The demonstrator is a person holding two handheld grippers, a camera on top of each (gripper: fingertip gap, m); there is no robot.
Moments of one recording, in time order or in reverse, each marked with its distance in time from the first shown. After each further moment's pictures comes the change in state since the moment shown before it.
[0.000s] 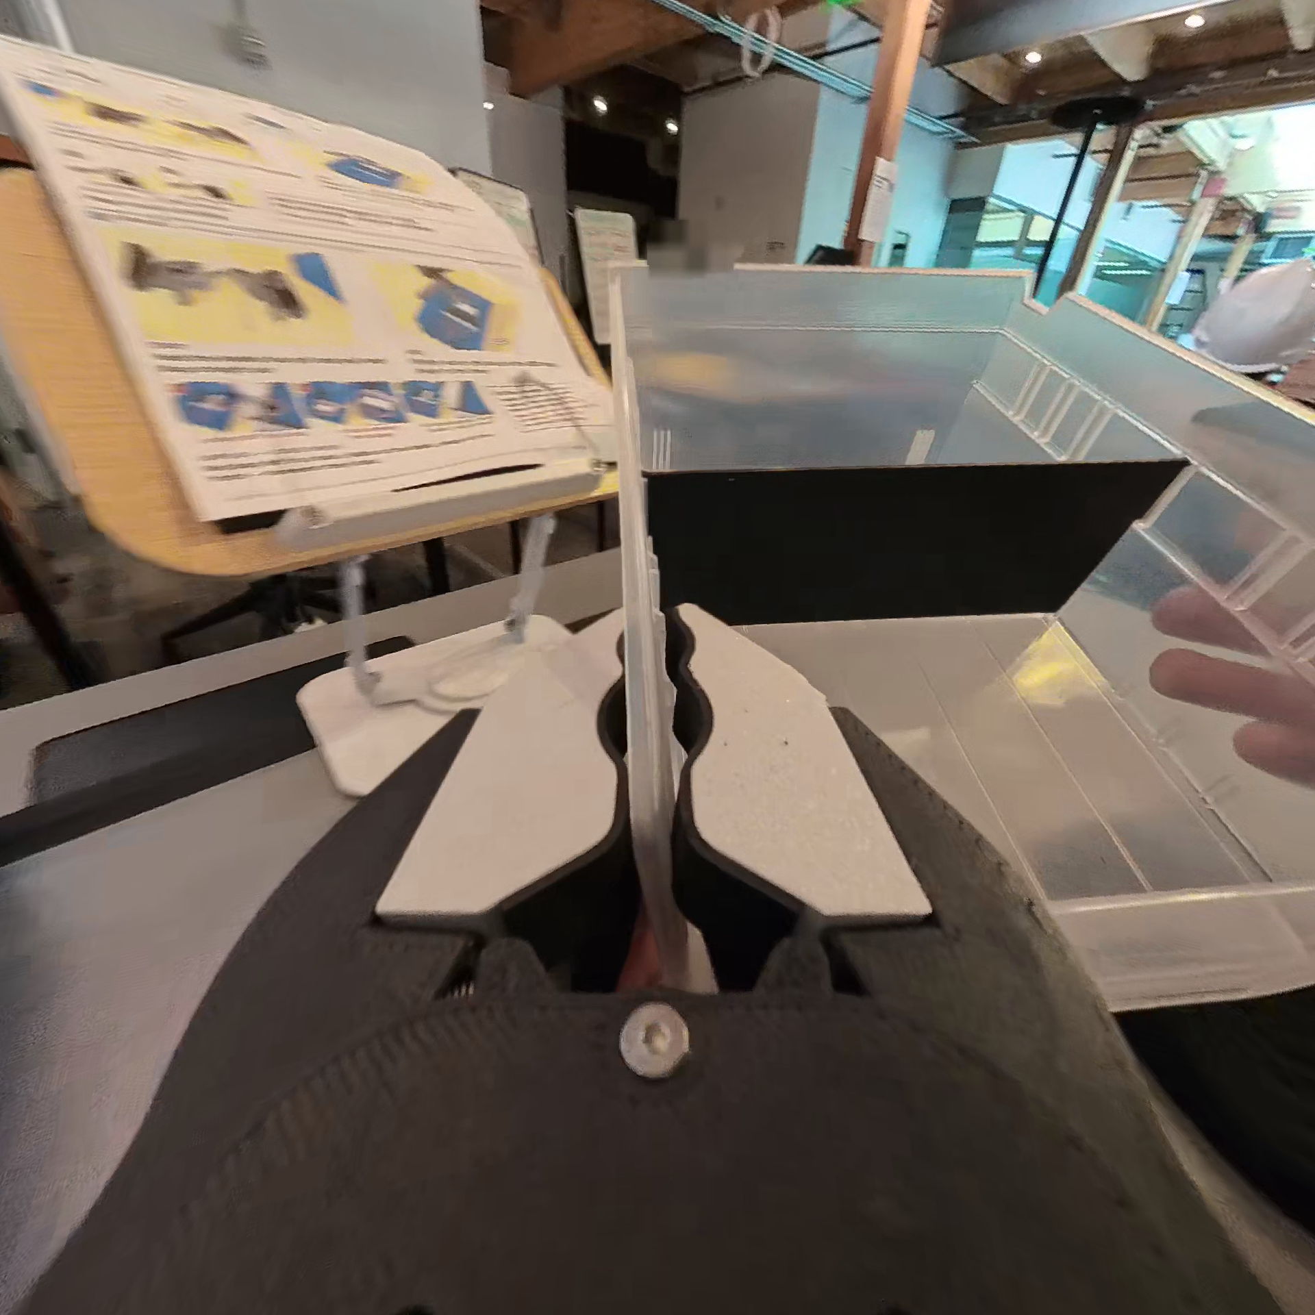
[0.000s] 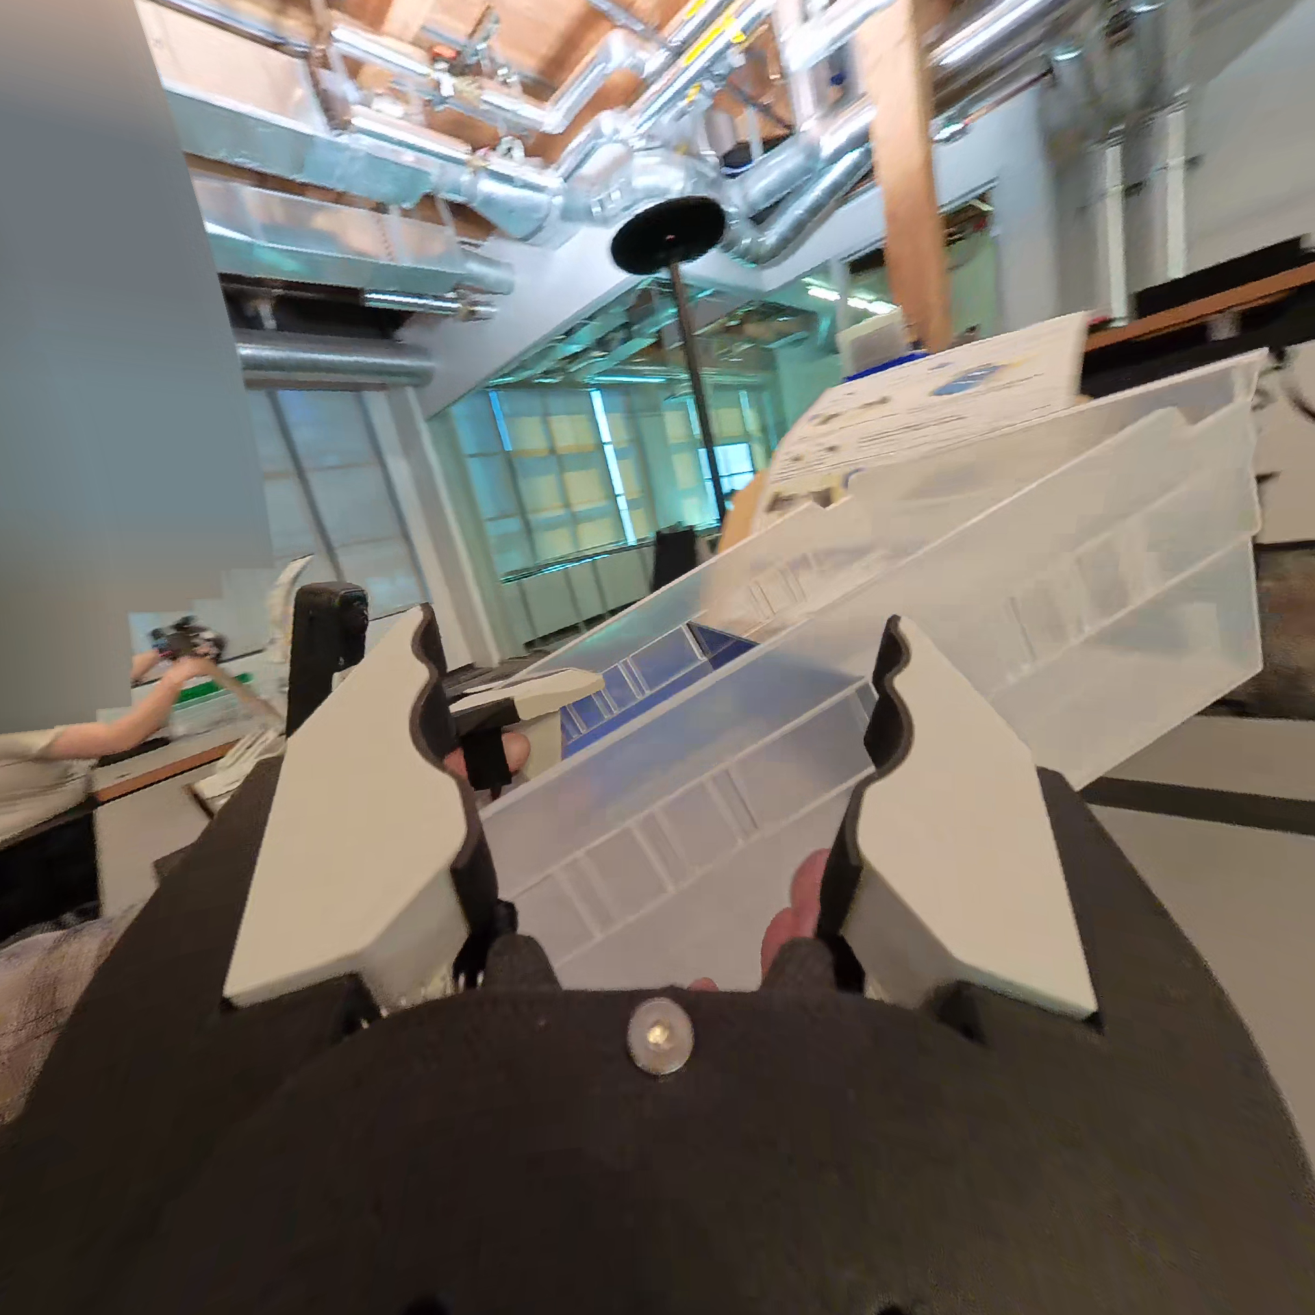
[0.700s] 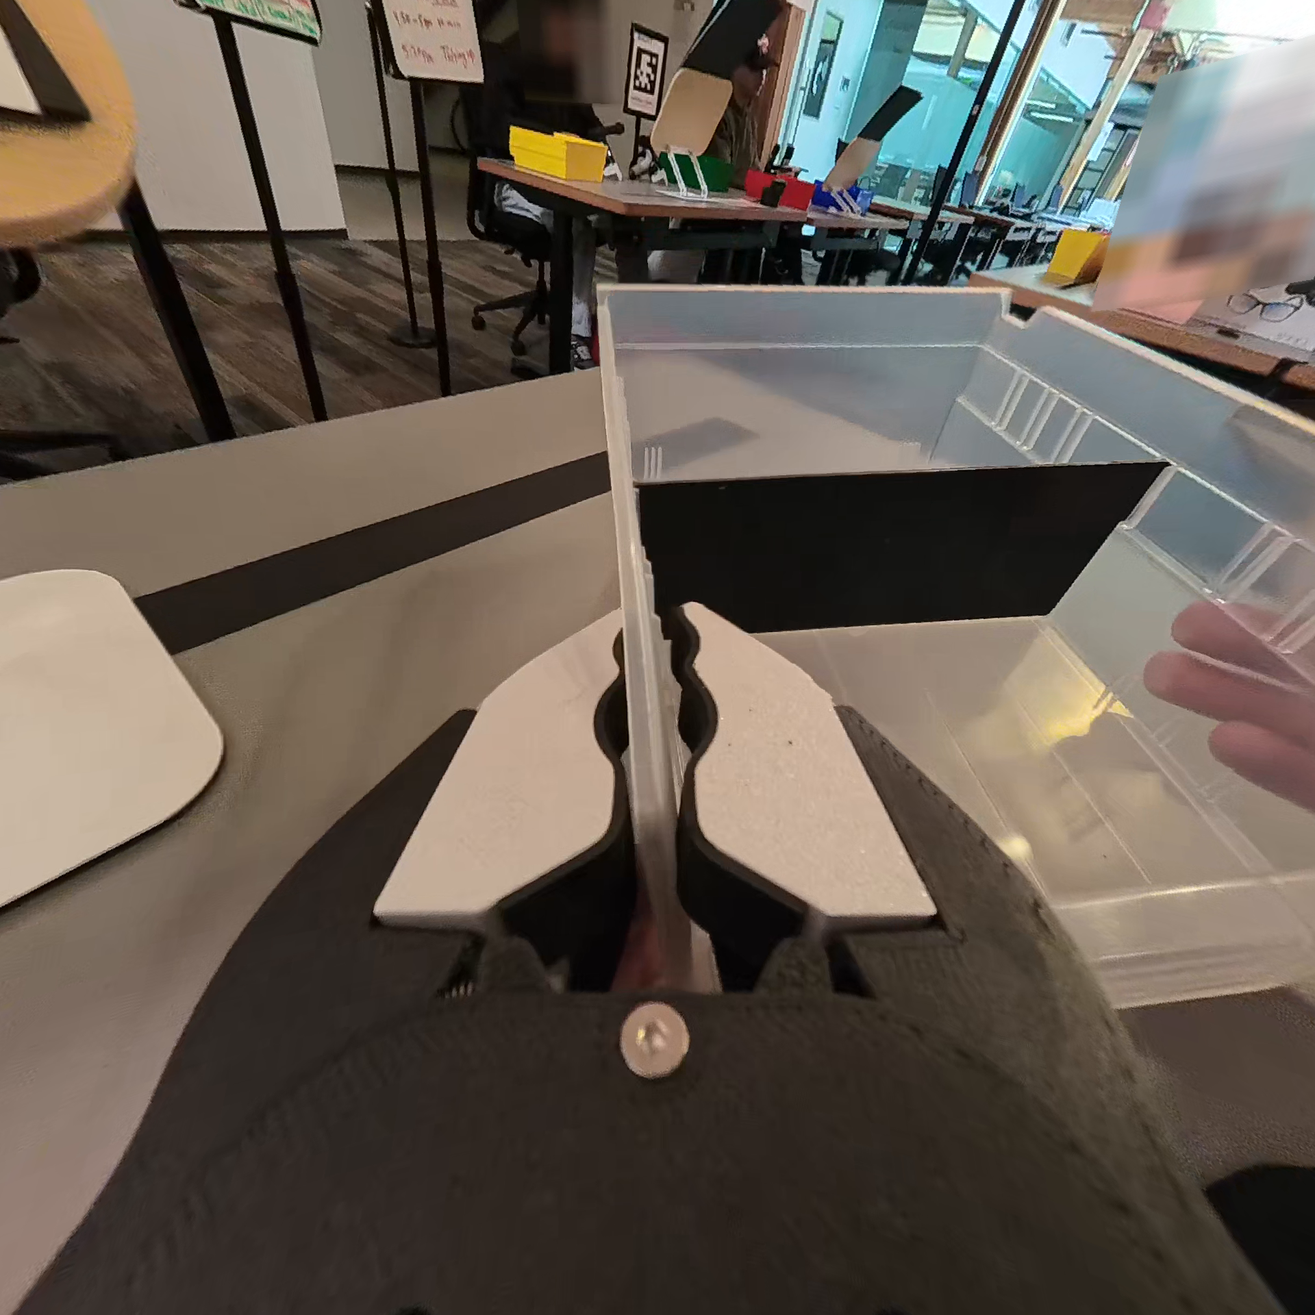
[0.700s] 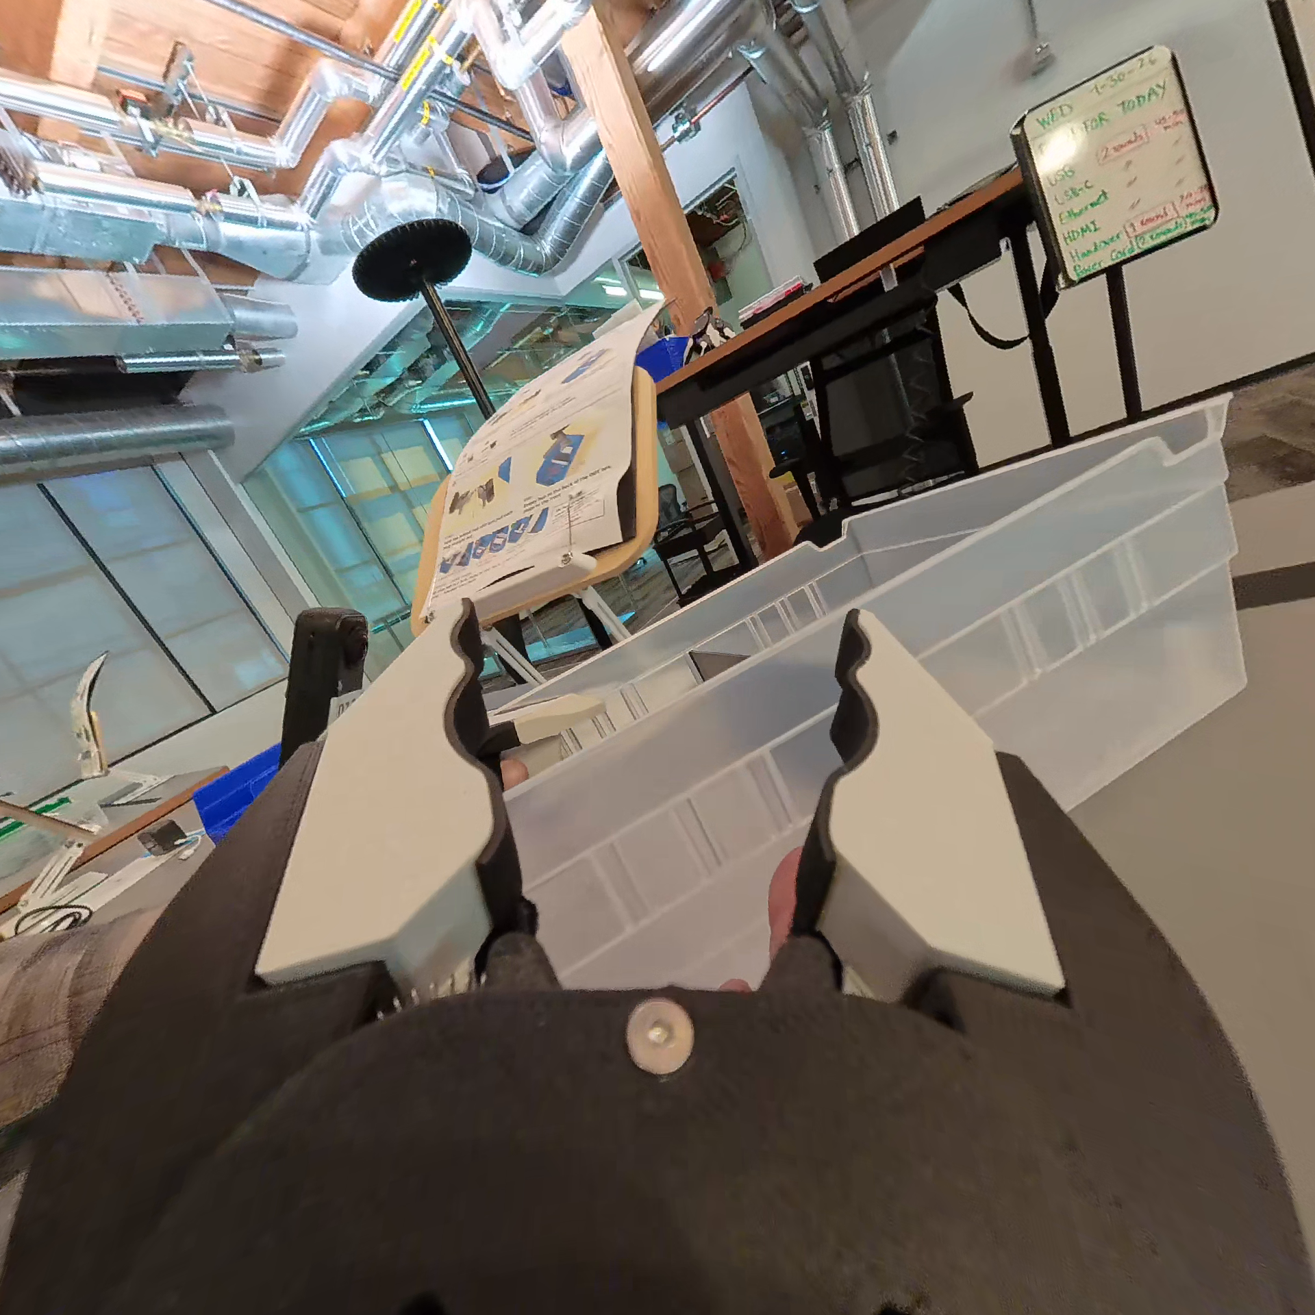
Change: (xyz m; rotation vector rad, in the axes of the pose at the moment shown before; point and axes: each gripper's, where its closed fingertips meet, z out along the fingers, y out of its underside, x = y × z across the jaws) left arm 0.119 0.119 0.235 -0.222 0.147 -0.090; right arm 0.243 0.006 -0.103 0.008 0.268 0.114
